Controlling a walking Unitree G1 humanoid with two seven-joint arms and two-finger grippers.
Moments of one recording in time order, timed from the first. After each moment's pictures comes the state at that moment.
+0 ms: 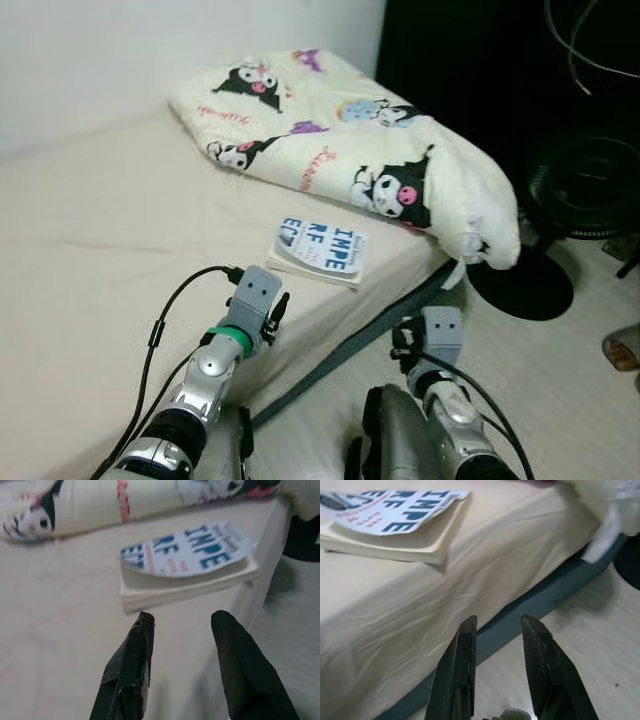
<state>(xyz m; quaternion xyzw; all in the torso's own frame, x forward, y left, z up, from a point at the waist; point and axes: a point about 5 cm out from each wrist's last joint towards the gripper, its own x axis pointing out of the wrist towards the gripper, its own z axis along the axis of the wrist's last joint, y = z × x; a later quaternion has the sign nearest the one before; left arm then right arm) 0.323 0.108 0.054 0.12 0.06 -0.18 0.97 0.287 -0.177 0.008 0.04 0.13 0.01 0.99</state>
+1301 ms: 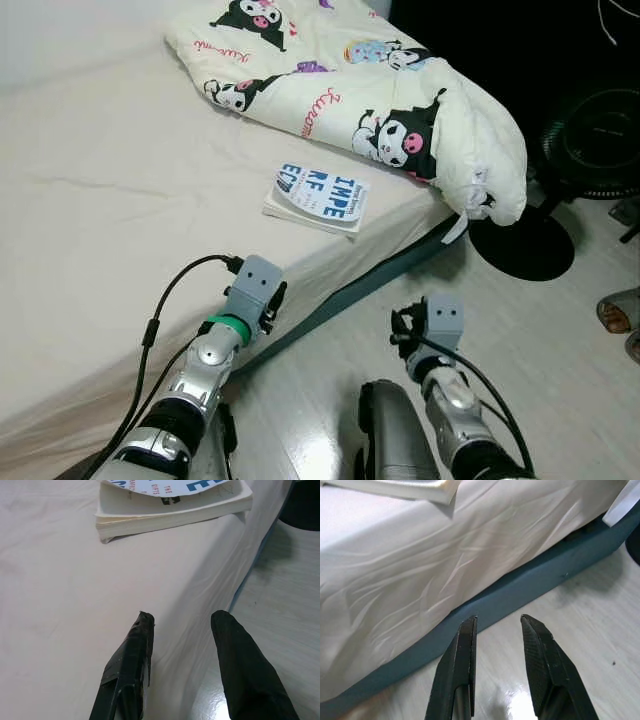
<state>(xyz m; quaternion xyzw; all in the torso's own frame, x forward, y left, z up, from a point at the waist) 0.326 0.112 0.057 0.13 0.06 -0.16 0.98 0.301 -0.171 0.023 0.03 0.10 0.03 0.99</state>
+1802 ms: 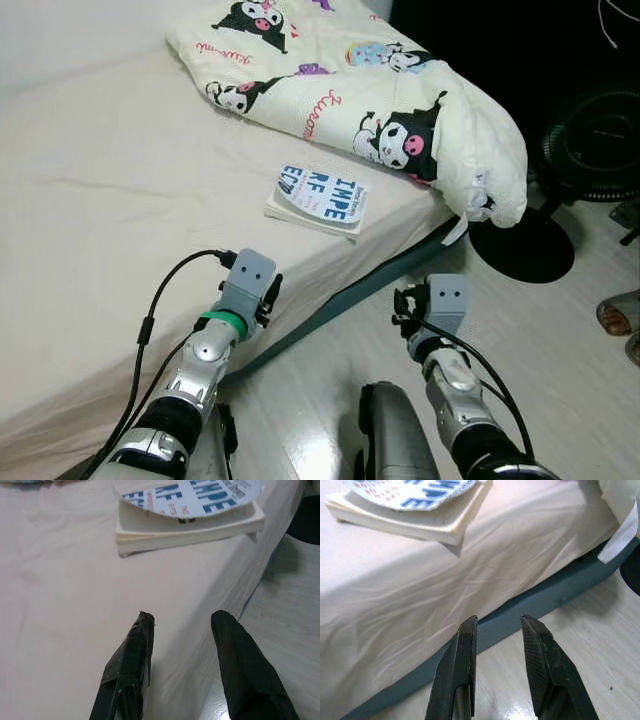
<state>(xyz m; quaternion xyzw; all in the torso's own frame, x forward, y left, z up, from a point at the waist) 0.328 0.115 0.064 0.12 0.05 -0.15 0.98 0.312 -0.168 0.037 0.03 0.08 0.03 1.00</state>
